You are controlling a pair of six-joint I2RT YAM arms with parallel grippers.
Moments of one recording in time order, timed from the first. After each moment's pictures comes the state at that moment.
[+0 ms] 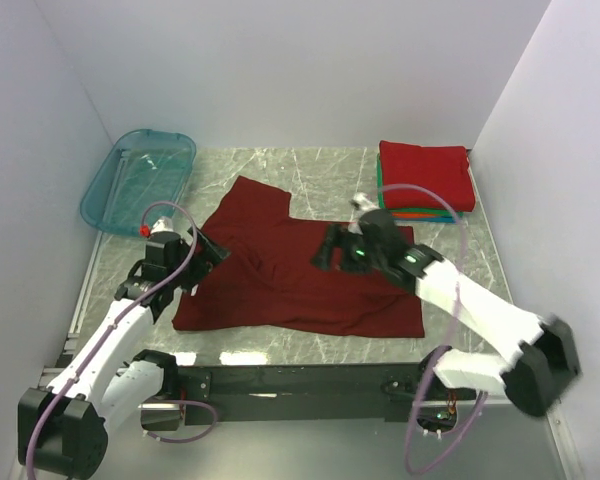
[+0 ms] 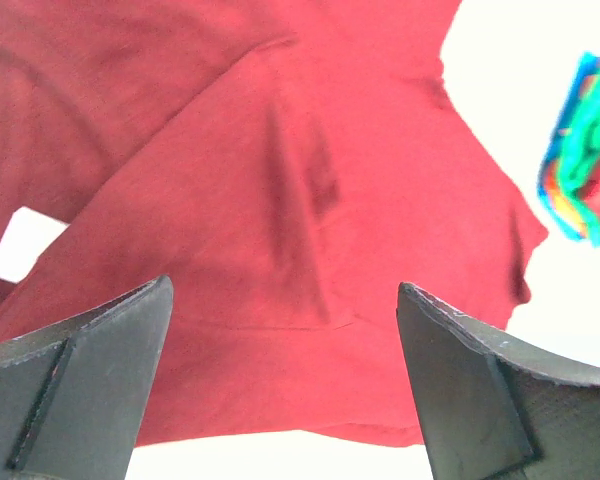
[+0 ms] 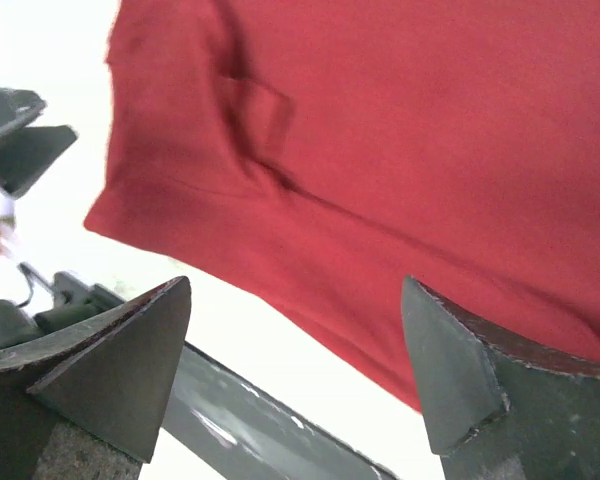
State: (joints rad) left arm -0.22 0.89 0.55 -0.33 0.04 -0.91; right arm 0.63 1.13 0.84 -0.40 -0.10 0.68
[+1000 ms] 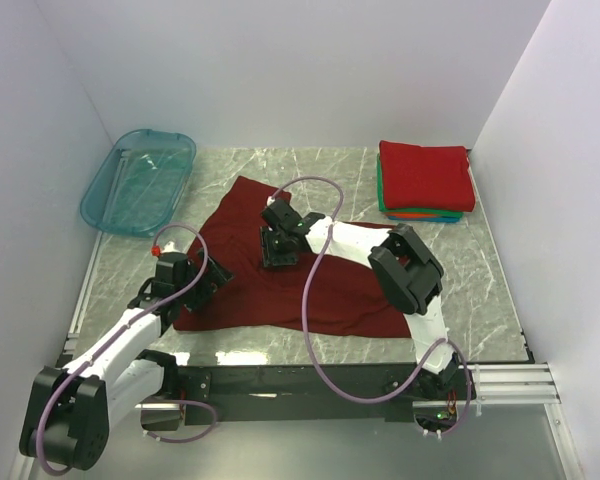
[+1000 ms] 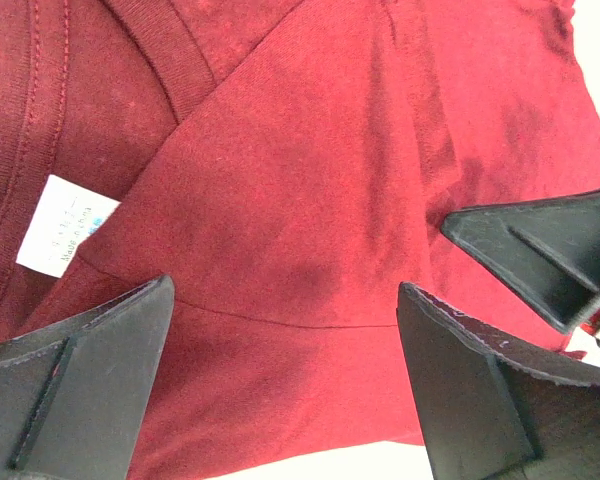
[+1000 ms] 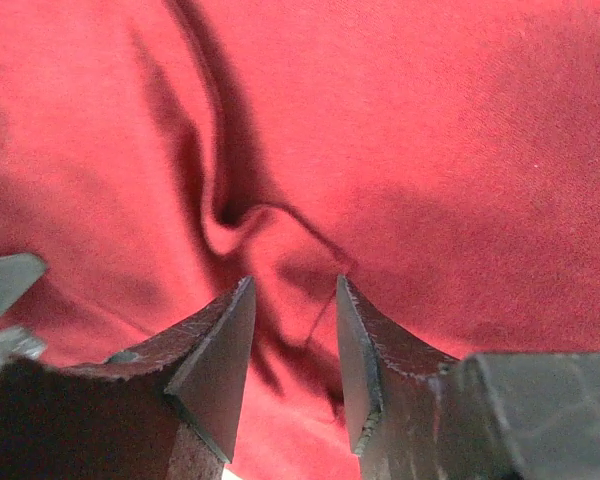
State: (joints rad) left arm -0.22 0.94 0.32 -0.11 0.08 -0.88; right arm 0.82 2.07 1.50 -0.44 -0.06 0.64
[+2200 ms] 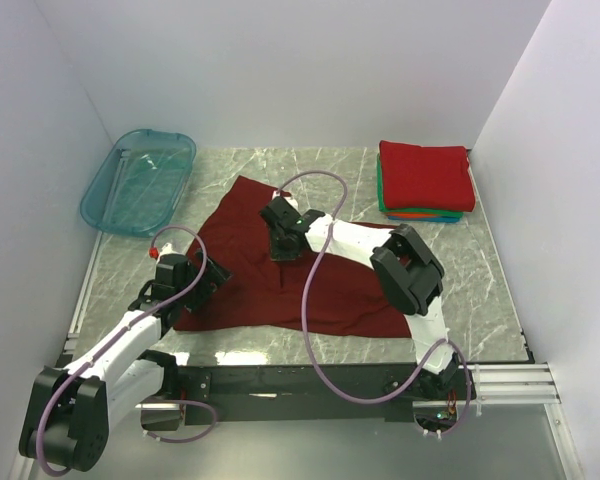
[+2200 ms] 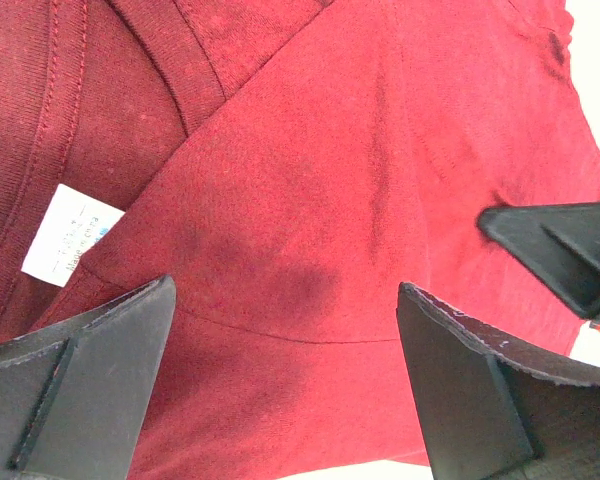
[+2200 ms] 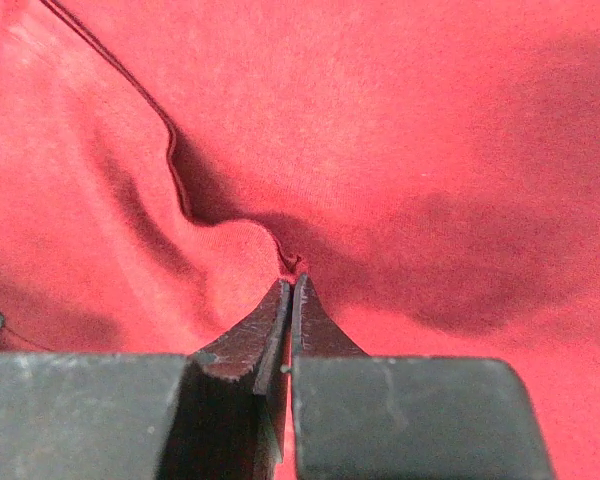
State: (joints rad) left arm -0.22 0.94 0.30 -0.07 0.04 -0.91; right arm 0.83 2.08 1.53 -0.49 0.11 0.66
